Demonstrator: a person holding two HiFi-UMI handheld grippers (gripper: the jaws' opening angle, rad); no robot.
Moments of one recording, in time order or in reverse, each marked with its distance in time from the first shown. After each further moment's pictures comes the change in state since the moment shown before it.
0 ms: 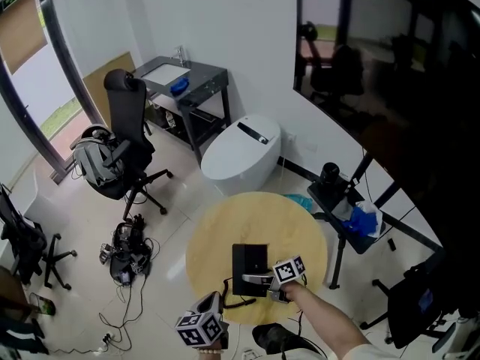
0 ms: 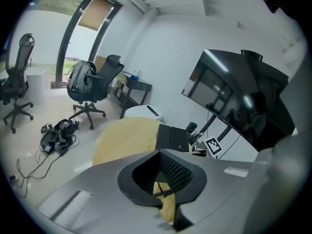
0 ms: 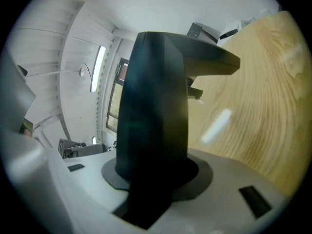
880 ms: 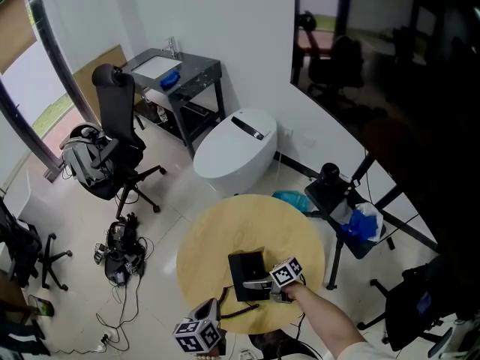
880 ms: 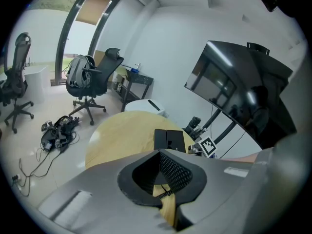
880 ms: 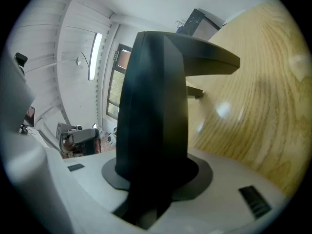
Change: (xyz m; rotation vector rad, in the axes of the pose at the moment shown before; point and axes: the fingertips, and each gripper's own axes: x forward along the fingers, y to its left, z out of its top) left arm 0.032 0.001 -0.010 -0.004 0.072 0.025; right arm -0.006 -0.060 -0.018 -0.033 0.169 0.004
